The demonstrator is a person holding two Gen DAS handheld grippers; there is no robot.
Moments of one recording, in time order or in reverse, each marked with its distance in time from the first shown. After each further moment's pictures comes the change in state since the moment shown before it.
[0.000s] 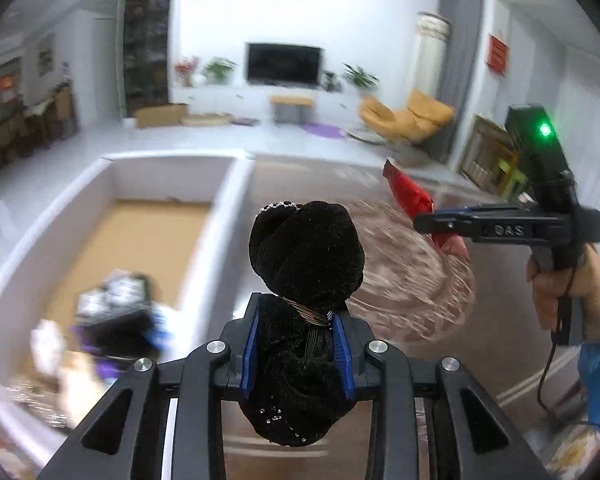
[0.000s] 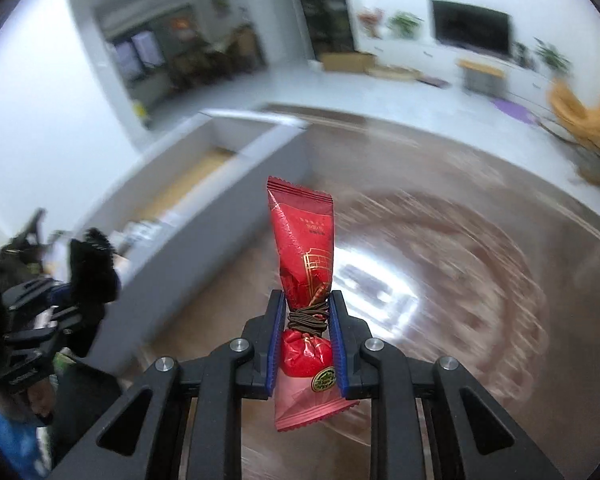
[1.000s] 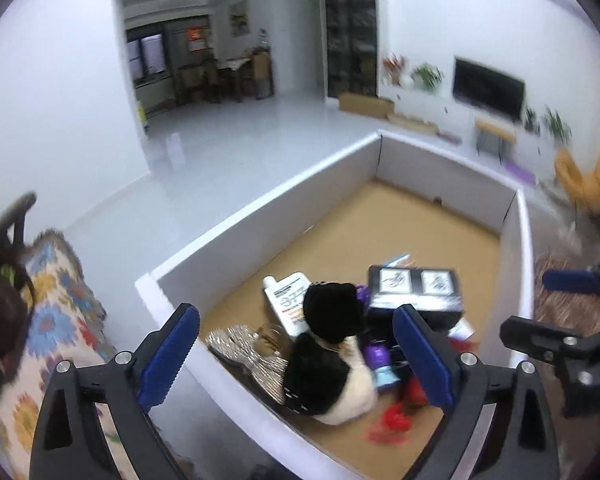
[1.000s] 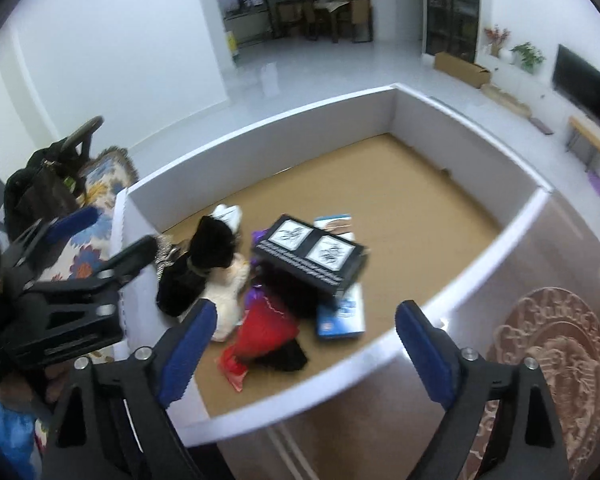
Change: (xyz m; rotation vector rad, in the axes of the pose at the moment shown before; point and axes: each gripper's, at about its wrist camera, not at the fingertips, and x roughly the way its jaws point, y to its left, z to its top) left arm -0.033 0.158 -0.045 -0.384 -0.003 0.609; right arm 0.121 0.225 0.028 -0.322 0.140 0.098
